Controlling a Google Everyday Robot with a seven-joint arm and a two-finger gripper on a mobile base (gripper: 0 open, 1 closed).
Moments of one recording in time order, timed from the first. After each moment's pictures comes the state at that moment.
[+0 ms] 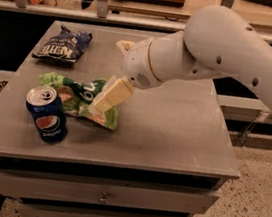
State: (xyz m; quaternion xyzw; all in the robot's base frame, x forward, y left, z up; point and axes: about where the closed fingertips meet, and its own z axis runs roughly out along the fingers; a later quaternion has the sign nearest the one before) arm 0.536 0.069 0.912 -0.60 0.64 0.21 0.42
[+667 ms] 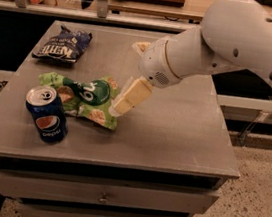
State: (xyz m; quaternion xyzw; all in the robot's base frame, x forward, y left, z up) arm 0.540 0.025 0.908 -0.62 0.66 0.18 0.39
